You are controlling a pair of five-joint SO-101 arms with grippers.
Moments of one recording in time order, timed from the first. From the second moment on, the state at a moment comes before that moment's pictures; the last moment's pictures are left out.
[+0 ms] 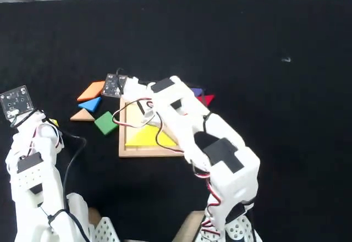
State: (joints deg) left arm -32.9 -47.6 78.0 23.3 -5.3; right arm -31.0 19.1 14.7 52.4 45.7
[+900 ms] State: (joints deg) left arm -32.9 -47.6 78.0 23.3 -5.3; right arm -16.1 -18.1 22.6 60.3 31.7
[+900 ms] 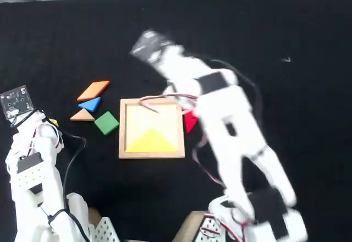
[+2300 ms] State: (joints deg) left arm -31.8 -47.6 78.0 23.3 -5.4; right arm -12.5 48.7 -38.8 81.7 21.1
